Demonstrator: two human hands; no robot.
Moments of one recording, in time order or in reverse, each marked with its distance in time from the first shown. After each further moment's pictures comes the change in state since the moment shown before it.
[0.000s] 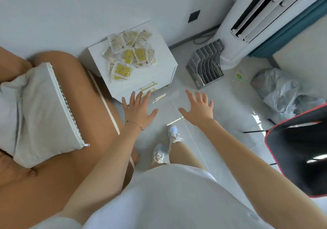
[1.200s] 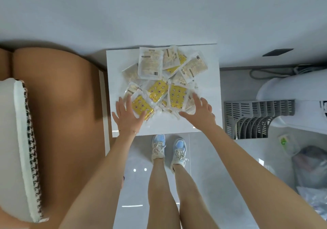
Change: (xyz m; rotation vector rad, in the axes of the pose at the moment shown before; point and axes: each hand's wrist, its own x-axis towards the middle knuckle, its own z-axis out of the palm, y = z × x) left_hand 0.323 -0.161 0.099 -0.521 0.050 -0.739; right_hand 0.430 -0.142 0.023 0.035 -0.270 -0.148
